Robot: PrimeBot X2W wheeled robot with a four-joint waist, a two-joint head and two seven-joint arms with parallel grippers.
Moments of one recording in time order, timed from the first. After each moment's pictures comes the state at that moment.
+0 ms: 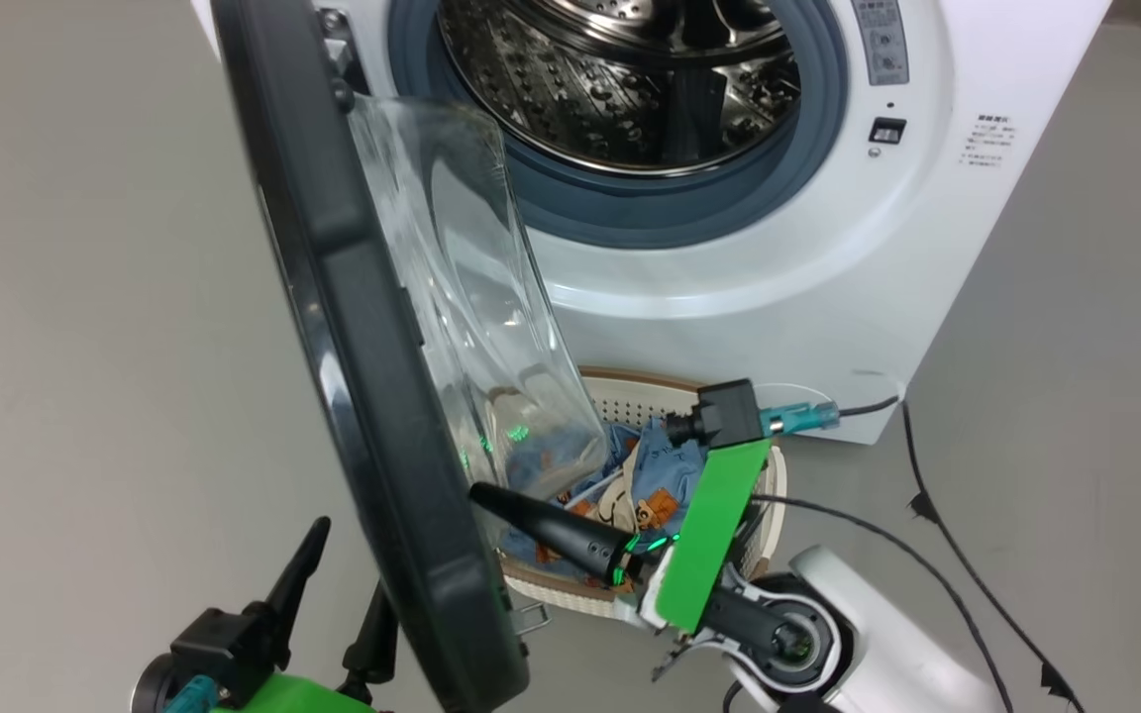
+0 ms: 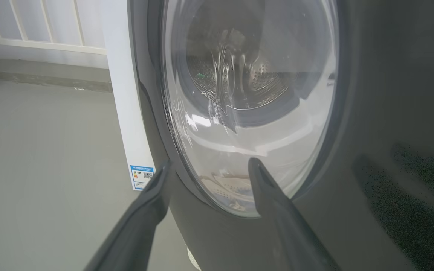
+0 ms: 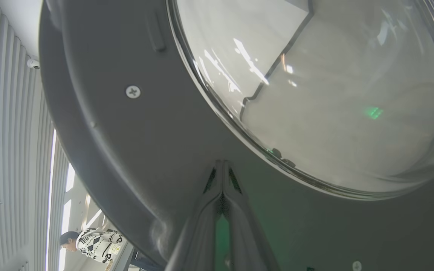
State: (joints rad) left arm -0.06 0.05 -0.18 0.19 -0.28 -0.13 -0.26; right arm -0.49 -0.09 0.68 0.22 1.55 0.13 0.38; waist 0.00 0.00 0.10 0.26
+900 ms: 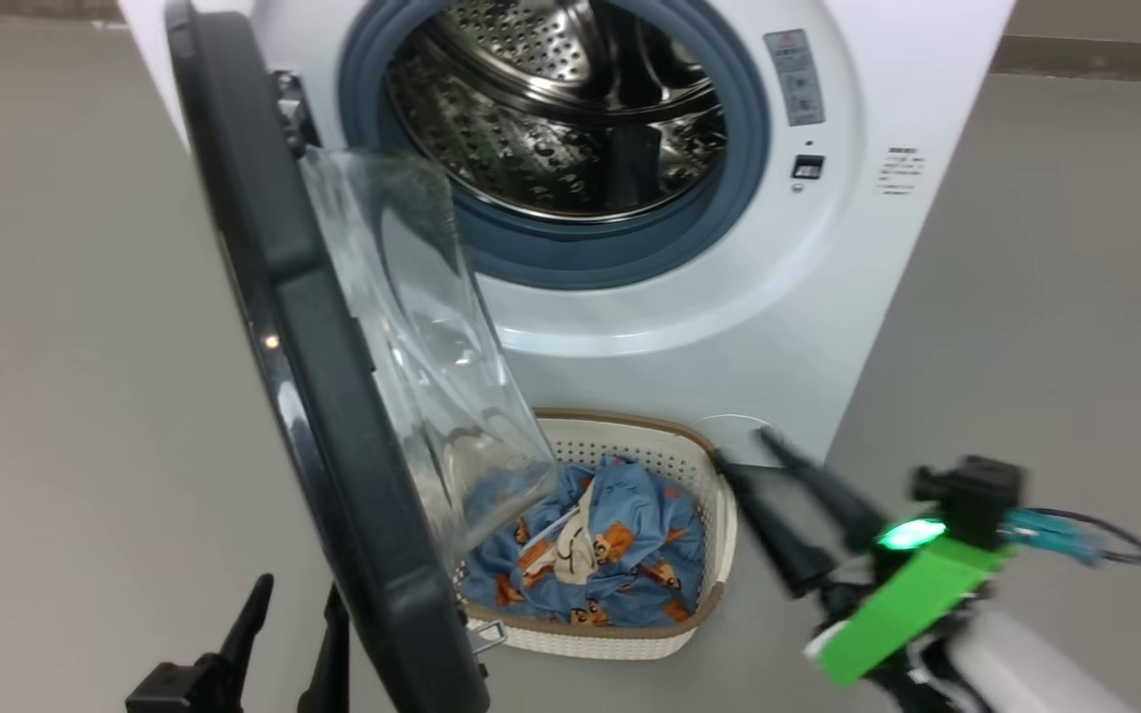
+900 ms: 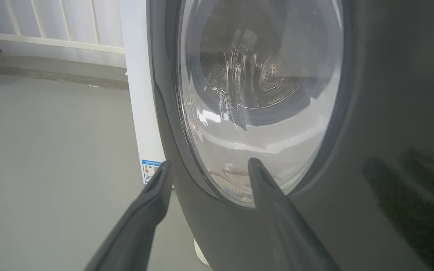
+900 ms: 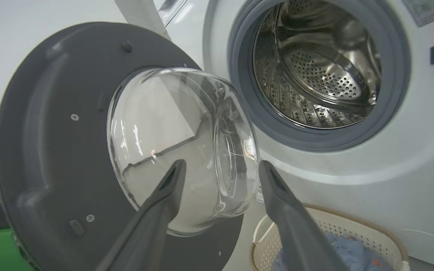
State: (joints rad) left arm 0.03 0.04 -0.11 0.19 -0.27 -0.13 -0.26; right arm -0.34 -0.37 0.66 0.19 0.95 0.13 -0.25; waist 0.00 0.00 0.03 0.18
